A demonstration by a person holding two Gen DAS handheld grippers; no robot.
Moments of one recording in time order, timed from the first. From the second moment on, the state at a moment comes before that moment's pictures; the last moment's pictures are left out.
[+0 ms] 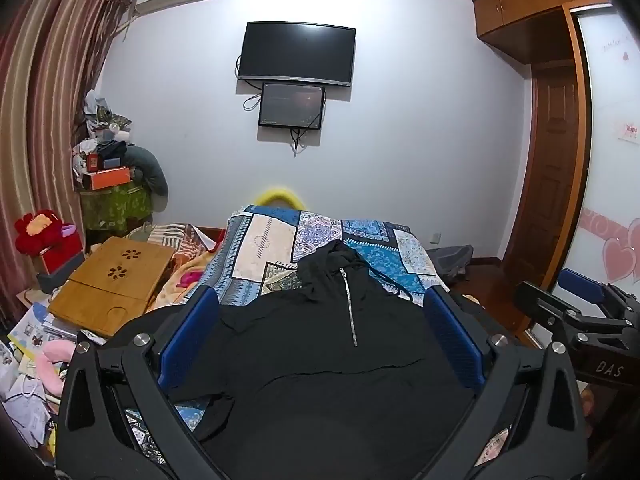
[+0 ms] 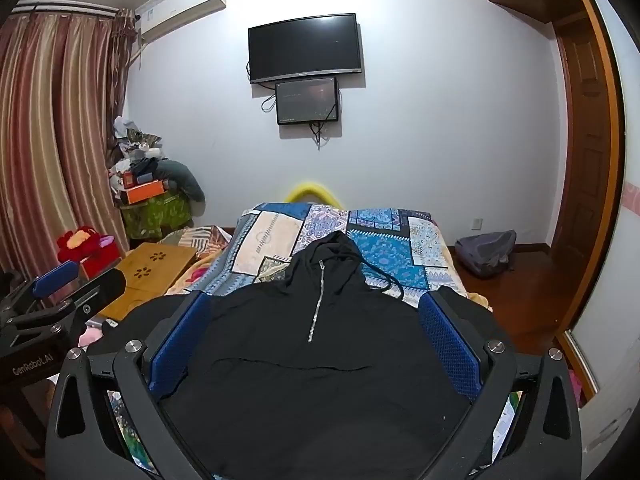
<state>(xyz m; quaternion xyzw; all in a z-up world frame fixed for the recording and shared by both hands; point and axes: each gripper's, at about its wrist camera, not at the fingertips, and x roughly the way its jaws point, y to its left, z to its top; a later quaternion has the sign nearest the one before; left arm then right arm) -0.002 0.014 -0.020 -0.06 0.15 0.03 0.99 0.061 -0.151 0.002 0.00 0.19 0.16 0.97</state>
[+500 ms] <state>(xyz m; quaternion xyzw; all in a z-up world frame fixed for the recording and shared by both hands) 0.002 0.014 -0.018 -0.05 0.16 0.03 0.99 0.061 -0.153 -0.001 0.00 0.20 0.16 0.97</state>
